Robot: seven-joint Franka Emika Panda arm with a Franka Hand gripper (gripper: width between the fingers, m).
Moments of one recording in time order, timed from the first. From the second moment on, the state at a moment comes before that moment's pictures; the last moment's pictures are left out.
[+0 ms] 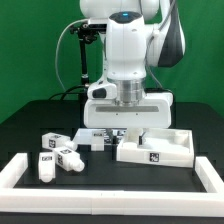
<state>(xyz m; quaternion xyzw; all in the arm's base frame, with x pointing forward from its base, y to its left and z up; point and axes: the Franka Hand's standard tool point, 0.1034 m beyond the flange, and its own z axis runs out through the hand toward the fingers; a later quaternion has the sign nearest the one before) 0.397 0.008 0.007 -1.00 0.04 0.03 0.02</state>
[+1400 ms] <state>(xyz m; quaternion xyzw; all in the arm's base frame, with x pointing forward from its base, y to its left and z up) 0.432 -0.016 0.035 -0.99 0.00 0.10 0.04</state>
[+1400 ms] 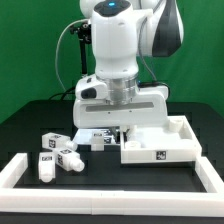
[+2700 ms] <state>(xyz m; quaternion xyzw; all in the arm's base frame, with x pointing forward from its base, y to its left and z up) 0.434 -0.014 0.012 -0.99 0.01 0.11 0.04</state>
